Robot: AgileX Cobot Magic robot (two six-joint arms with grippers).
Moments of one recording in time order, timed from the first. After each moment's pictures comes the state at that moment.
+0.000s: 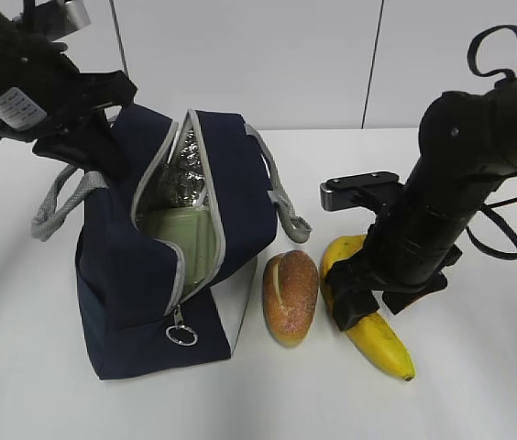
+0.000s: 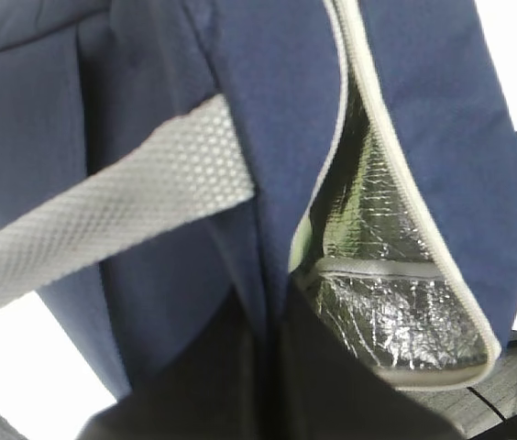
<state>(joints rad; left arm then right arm) -0.27 1.66 -1.40 -0.43 1.06 0.16 0.35 1.86 -1.11 0.22 0.78 -0.24</state>
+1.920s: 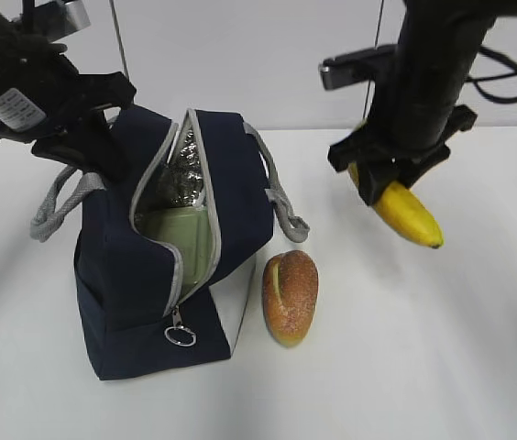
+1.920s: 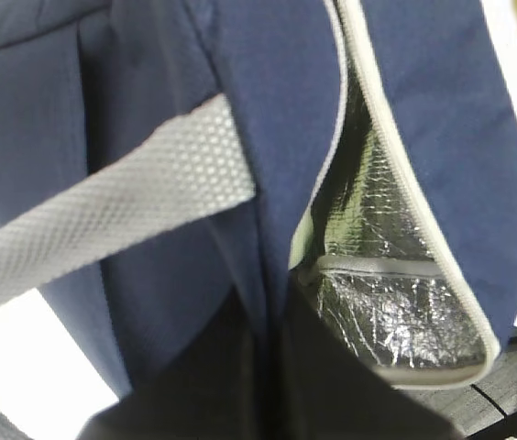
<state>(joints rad) -0.27 1.66 -1.40 -0.42 1.07 0.16 0.35 1.91 -1.58 -0.09 1.16 -0.05</state>
